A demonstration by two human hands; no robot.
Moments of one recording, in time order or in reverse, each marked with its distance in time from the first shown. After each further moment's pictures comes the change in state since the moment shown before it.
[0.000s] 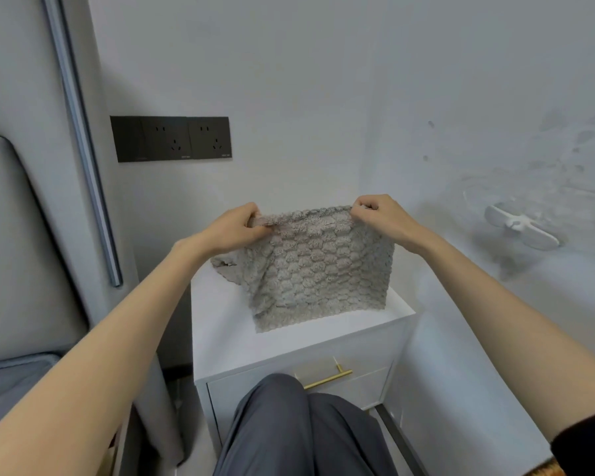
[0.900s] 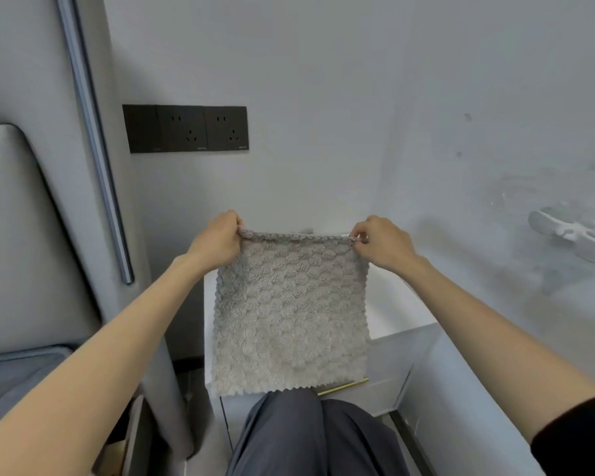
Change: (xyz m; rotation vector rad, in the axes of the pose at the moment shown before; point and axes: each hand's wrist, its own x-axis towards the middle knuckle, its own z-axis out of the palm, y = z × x) left_hand 0.000 -0.060 0.010 0.113 0.118 -0.194; right_hand 0.038 0.043 0.060 -0.577 0.065 0.011
